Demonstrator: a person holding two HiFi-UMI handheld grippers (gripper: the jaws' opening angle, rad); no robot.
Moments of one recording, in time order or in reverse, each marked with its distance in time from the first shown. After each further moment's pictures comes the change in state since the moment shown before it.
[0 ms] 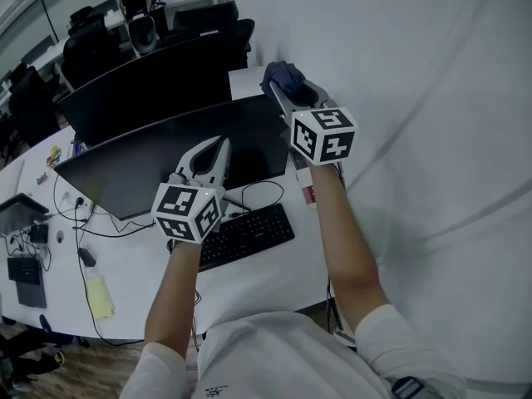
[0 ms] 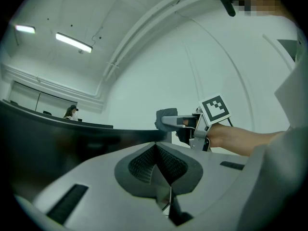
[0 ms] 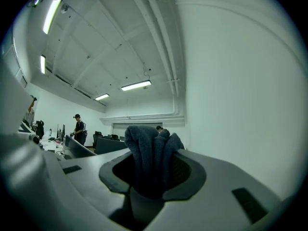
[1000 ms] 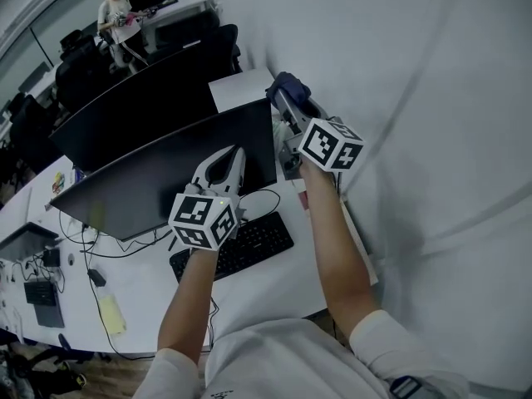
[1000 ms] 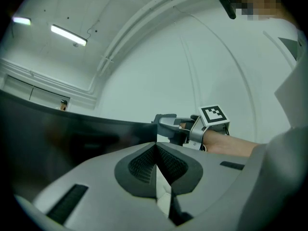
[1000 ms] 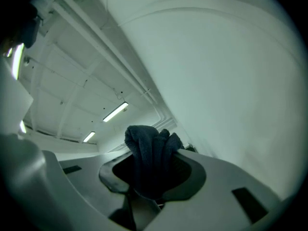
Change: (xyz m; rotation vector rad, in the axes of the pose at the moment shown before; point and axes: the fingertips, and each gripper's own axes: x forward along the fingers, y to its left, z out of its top) left arm 0.067 -0.052 -0.019 -0.016 0.029 -0.062; right arm -0.025 -0.087 -0.036 0.501 -0.174 -0.037
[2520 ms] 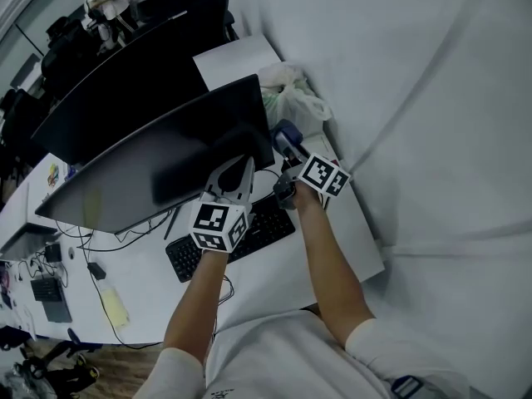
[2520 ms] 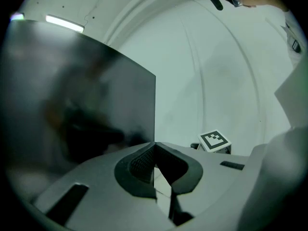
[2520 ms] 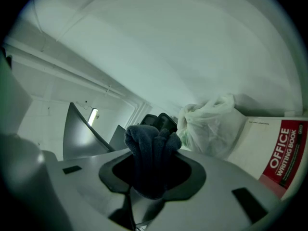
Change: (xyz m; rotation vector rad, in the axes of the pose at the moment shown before) left arm 0.030 -0.006 -0.119 0.003 0.146 -0.005; right arm -0.060 -0.115 -0.209 0.541 0.142 -0.186
